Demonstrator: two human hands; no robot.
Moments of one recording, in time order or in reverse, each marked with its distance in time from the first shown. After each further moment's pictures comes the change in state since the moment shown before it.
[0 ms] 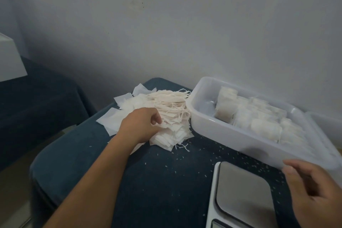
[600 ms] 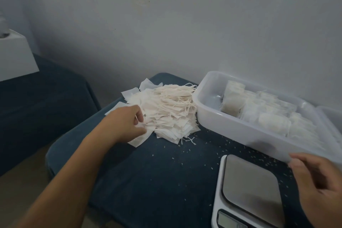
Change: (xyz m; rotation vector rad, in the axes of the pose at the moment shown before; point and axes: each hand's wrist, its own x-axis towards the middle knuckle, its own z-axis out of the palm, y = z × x) left_hand -0.037 -0.035 -0.040 0.133 -0.094 -0.053; right_hand 0.001 0.024 0.004 -0.020 -0.021 0.068
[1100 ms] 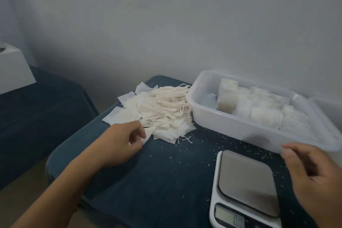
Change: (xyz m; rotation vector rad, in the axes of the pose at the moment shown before) left_hand -0.039 0.003 0.007 -0.094 0.004 0.184; right_hand 0.000 -0.023 -0.012 -0.001 -0.018 -0.036
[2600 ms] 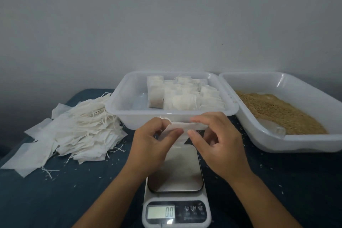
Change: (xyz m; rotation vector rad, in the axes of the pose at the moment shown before) left_hand 0.042 0.203 0.134 -0.732 0.143 0.517; right_hand 0.006 -0.001 -0.006 0.120 0.056 -0.315
